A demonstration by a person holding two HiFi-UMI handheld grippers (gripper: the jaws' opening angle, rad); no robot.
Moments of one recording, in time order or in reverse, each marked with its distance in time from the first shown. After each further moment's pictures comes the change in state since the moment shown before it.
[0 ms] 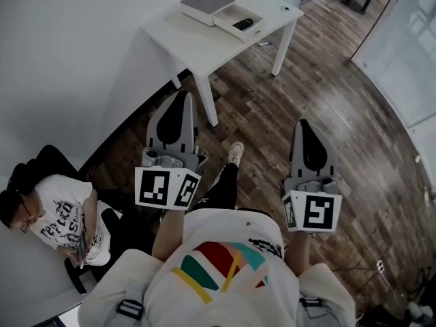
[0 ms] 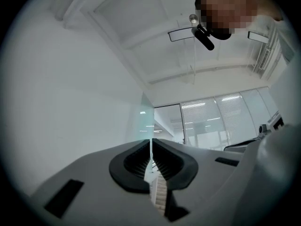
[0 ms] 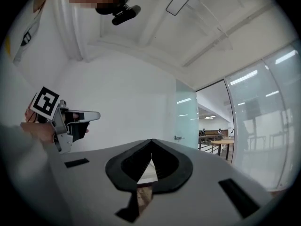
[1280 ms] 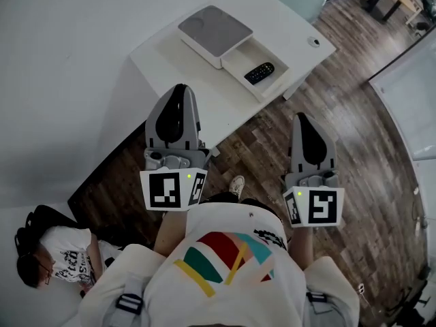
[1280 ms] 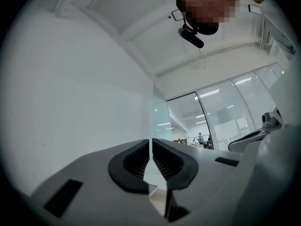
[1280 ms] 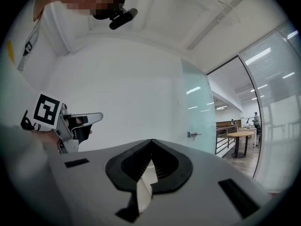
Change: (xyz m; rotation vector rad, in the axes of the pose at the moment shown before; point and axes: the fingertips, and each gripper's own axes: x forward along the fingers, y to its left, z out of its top) left arm 0.318 0.182 -0.074 0.112 0.010 0.139; right arm 0.383 -0.060 -0.044 0.070 0.062 0.126
